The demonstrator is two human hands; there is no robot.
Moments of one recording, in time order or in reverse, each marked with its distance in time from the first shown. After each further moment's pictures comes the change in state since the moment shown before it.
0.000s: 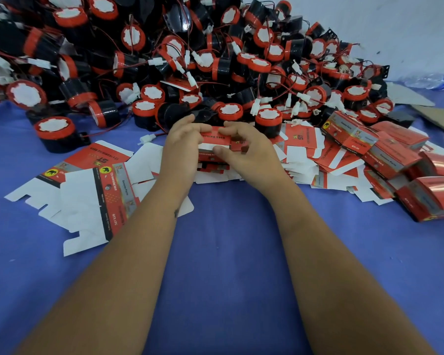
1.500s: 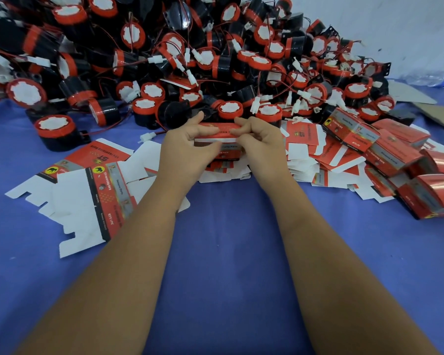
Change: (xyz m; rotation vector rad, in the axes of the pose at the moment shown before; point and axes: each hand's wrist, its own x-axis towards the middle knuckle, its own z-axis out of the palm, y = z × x) left_hand -0.007 -0.002 -0.007 0.277 -0.080 0.223; right_hand 0.003 0.000 0.000 0.312 0.167 0.093
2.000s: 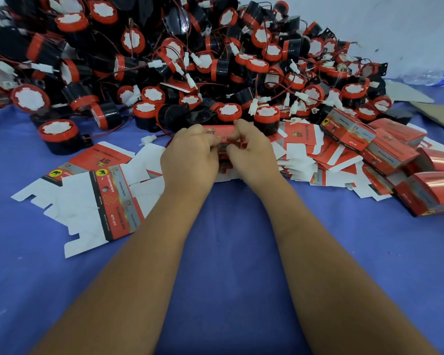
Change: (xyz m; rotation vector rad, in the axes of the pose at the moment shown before) left_hand -0.014 0.013 0.010 0.667 0.102 0.244; right_hand -0.001 0.006 0.008 -0.343 -0.051 -0.155
